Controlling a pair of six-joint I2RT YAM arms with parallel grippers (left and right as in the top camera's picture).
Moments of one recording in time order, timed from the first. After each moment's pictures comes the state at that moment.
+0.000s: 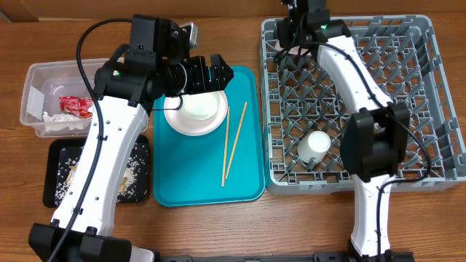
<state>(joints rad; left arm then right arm) -0.23 1.61 1.65 -0.94 0.47 -0.38 0.22 2.31 2.13 -0.62 -0.03 -0.01</state>
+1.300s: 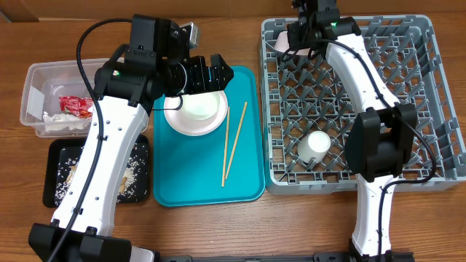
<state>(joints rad) -0.23 1.61 1.65 -0.93 0.47 -0.38 0.19 2.32 2.13 -0.72 -0.02 -0.01</state>
